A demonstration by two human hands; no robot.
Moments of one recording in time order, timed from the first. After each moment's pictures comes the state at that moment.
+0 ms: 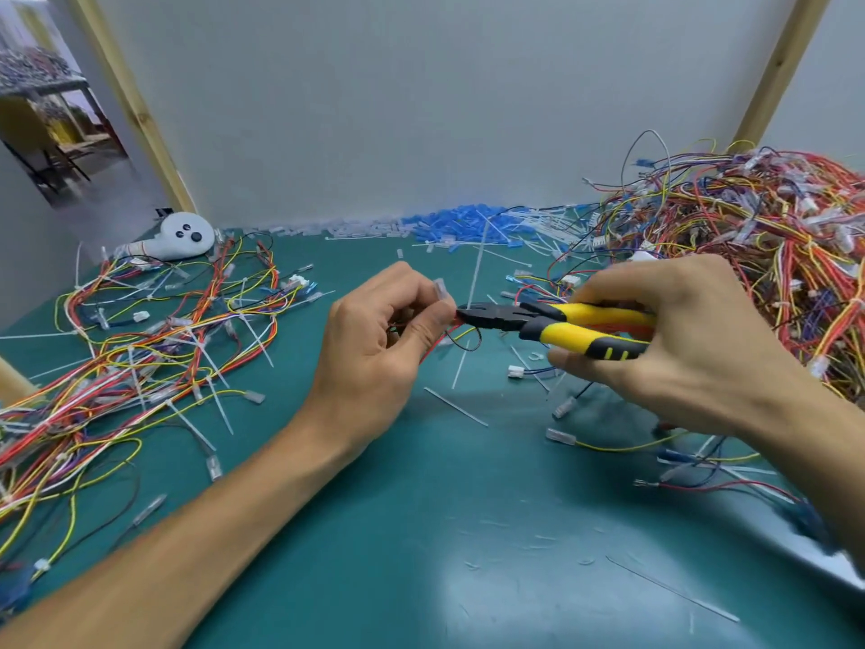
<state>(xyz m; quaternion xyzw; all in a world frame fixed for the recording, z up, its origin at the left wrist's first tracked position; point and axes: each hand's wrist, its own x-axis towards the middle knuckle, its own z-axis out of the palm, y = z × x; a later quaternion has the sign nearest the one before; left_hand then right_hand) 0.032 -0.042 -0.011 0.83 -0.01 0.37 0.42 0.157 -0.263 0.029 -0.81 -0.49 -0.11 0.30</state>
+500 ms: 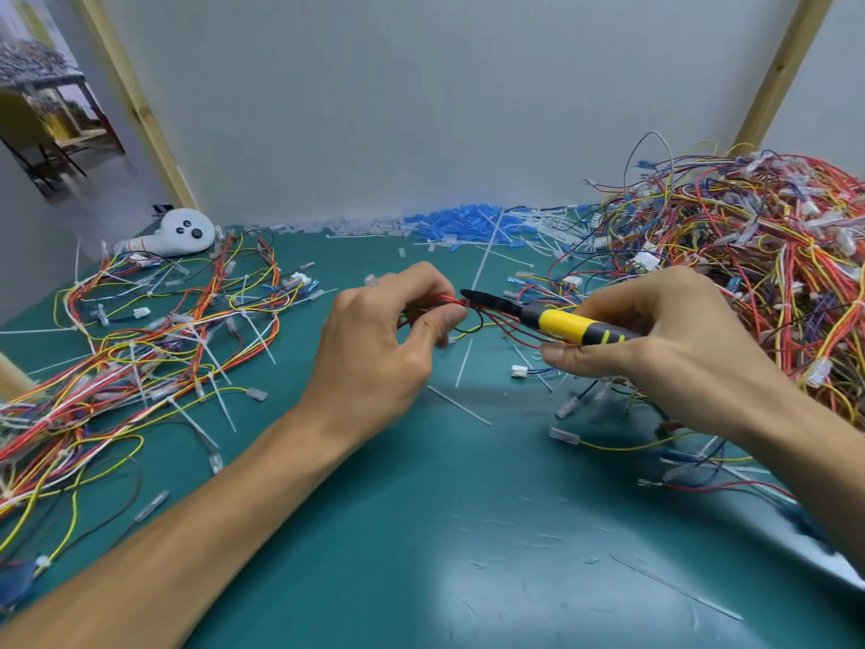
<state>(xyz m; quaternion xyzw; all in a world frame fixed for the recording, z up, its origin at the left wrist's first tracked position) 0.031 -0.037 -0.006 0.87 0.02 0.37 0.32 0.154 -0.257 0.024 -0.82 -0.39 0.03 0.41</state>
